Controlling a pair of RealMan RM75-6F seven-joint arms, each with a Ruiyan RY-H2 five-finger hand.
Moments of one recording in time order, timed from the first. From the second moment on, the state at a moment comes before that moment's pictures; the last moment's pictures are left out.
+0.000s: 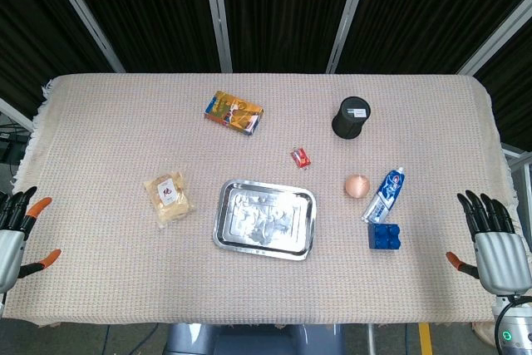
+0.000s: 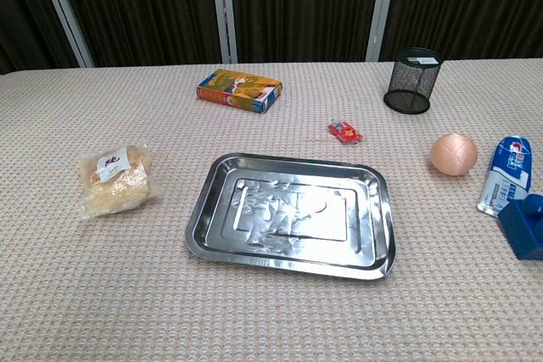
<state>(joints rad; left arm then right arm) -0.06 -1.13 -0.02 -1.61 1.56 1.55 0.12 0.06 -1.14 0.07 -1.61 -1.53 1.54 -0.12</state>
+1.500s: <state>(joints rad) -0.30 -1.14 -0.09 -1.63 1.57 1.24 0.14 0.04 -1.13 0.06 -1.59 -1.53 1.56 -0.09</state>
